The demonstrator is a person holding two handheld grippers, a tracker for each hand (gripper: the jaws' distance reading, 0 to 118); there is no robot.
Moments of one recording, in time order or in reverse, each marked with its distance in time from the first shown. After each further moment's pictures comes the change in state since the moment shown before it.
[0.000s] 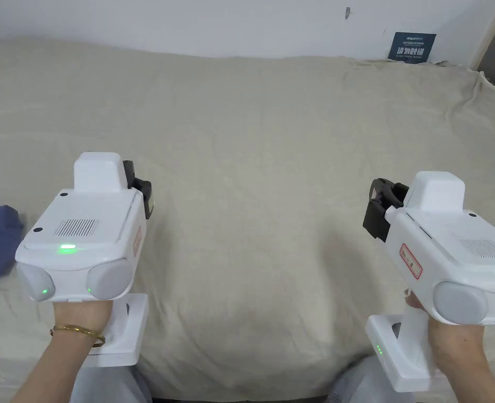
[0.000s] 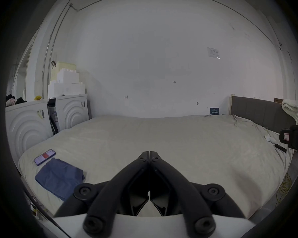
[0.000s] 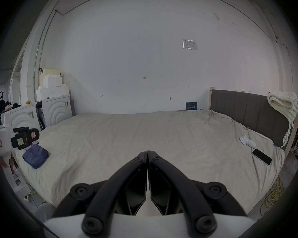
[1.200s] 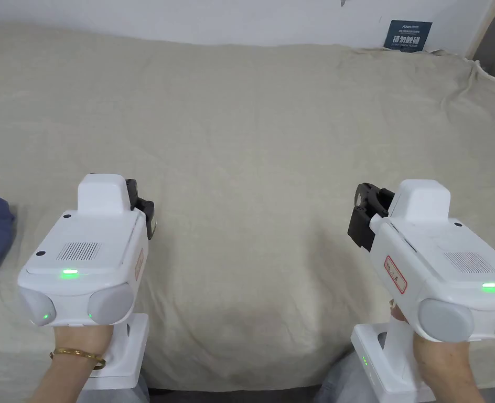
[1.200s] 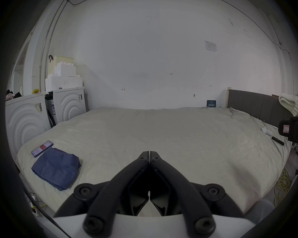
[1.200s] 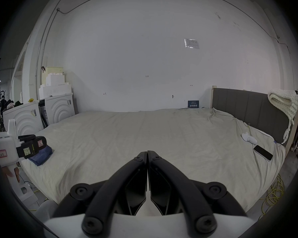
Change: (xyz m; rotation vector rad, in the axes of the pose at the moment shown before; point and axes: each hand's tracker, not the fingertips) left arm 0.008 -0.026 0.013 -0.049 -0.030 -0.008; right arm -0.020 -0.012 0.018 -0.009 0.016 0.000
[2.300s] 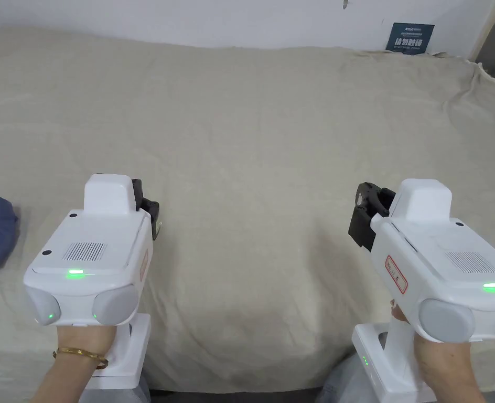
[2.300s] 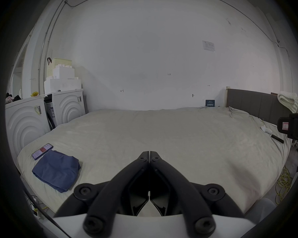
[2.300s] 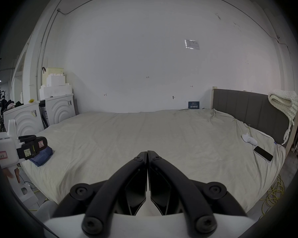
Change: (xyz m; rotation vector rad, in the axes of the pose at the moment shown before) left arm 0.004 0.002 0.002 0.008 -0.007 -0.022; right arm -0.001 0.003 0.000 0.007 0.004 0.001
